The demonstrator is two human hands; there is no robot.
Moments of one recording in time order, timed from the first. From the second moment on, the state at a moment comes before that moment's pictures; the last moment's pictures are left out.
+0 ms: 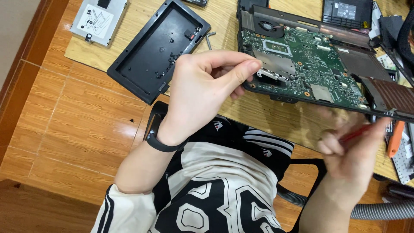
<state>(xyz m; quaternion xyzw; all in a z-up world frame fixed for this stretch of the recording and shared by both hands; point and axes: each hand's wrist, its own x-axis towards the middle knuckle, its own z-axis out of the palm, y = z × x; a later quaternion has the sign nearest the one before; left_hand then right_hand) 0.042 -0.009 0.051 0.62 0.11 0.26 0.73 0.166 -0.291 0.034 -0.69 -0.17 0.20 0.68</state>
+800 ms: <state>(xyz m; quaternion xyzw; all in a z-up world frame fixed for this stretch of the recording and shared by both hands) 0.052 -0.065 -0.047 0.38 0.12 0.18 0.90 0.178 -0.300 0.006 -0.52 -0.17 -0.01 0.83</state>
